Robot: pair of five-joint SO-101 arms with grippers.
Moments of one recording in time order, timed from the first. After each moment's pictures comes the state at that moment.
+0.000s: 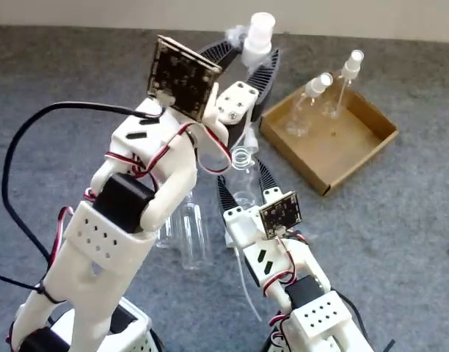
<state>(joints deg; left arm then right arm) 28.3 -34.8 11.3 30.2 2.3 -31.5 -74.9 95.7 -7.9 4.5</state>
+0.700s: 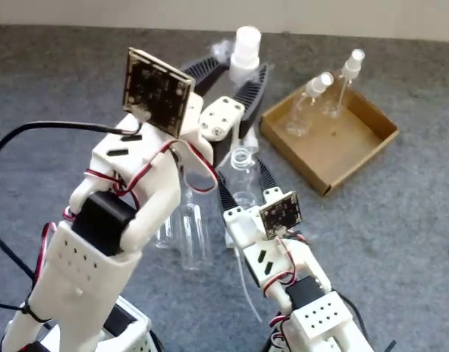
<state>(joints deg) 28.4 -40.9 12.9 36.3 3.8 -31.5 -74.9 95.7 -7.9 4.5</state>
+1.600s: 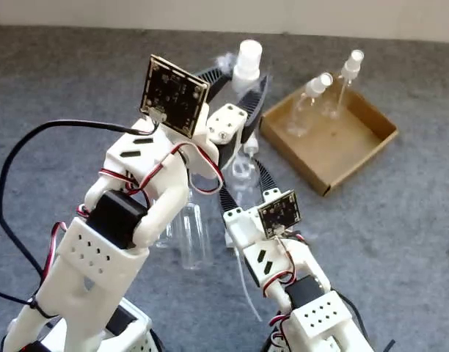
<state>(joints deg) 28.3 -41.1 20.3 32.3 3.8 -31.5 -74.9 95.7 -6.5 4.5</state>
